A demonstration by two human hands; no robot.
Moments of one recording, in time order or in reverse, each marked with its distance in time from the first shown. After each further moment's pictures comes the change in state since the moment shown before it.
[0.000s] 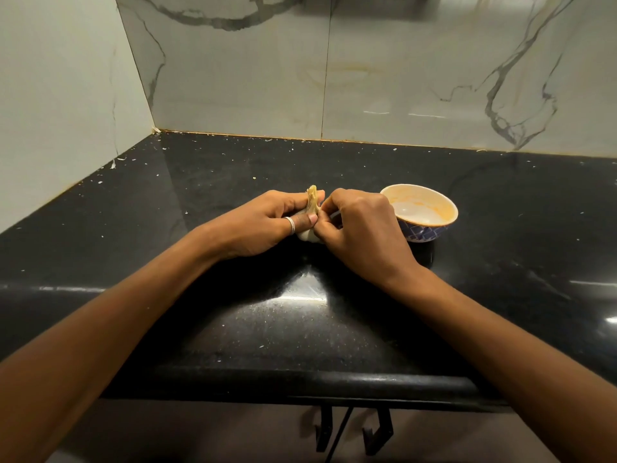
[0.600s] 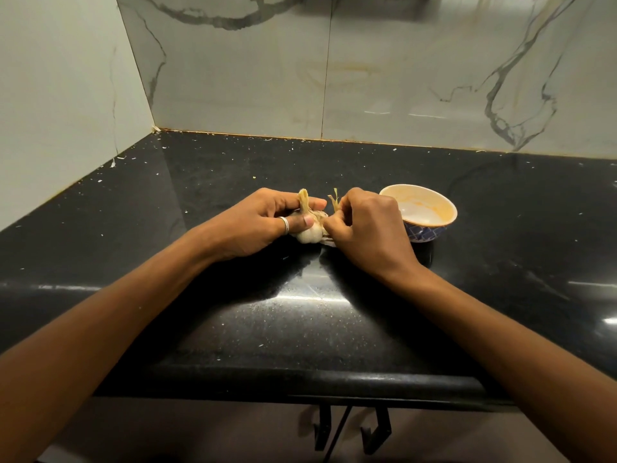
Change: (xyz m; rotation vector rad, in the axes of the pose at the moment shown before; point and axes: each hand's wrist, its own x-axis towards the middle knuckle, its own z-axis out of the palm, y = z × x) left_hand -0.004 -0.003 -0.001 -0.086 0.049 -0.071; right_hand -0.001 0.008 0.001 -0.003 -0.010 0.171
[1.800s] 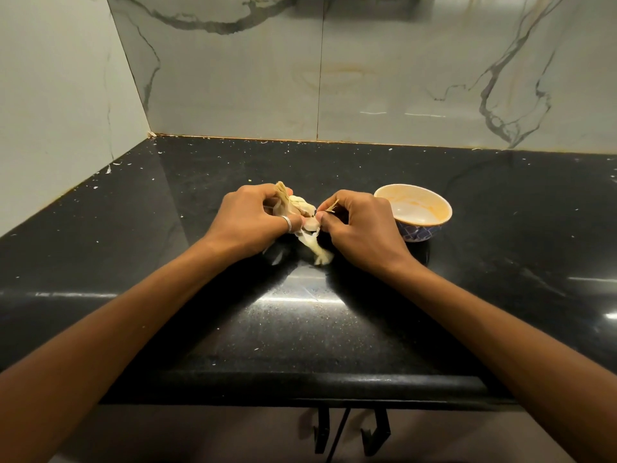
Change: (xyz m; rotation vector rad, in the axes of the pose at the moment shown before) left_hand 0.005 -0.004 0.009 0.272 0.471 -0.191; right_hand 0.004 -0.004 -0.005 0.180 -0.120 0.134
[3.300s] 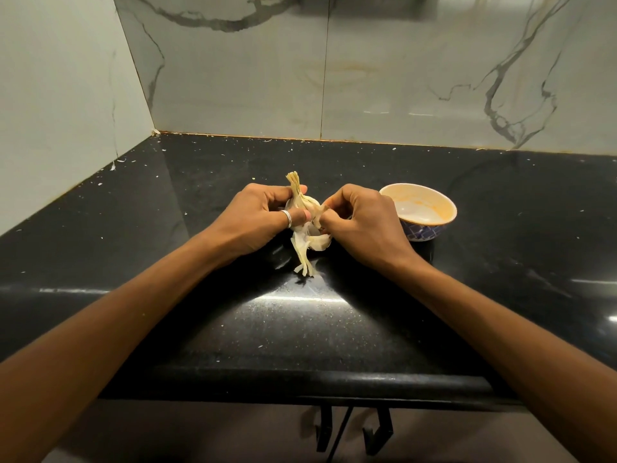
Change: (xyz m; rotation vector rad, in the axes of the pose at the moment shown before) left_hand 0.006 -0.010 0.000 -0.297 -0.213 0.085; right_hand 0.001 -0.004 -0.002 0.090 -0.008 0.028
